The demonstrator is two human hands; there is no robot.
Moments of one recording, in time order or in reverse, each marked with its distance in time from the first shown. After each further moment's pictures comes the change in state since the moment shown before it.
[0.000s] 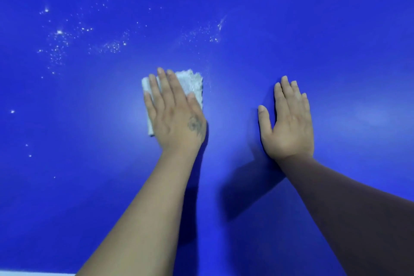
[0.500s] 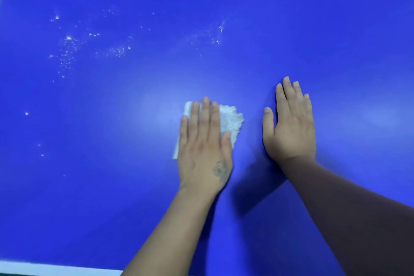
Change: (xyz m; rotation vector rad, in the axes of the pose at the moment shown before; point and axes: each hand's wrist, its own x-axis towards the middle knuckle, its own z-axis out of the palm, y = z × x) left_hand -0.078 0.011 0.001 0.002 -0.066 0.316; right_hand 0.001 0.004 0.002 -0.032 -0.001 -0.005
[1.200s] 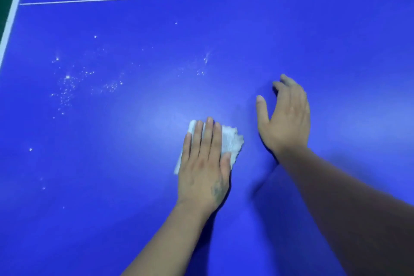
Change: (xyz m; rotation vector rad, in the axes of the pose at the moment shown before) left_hand 0.029 0.022 -0.001 0.061 -0.073 0.122; right_hand 0.081 0.013 -0.016 0.138 0.147 0.081
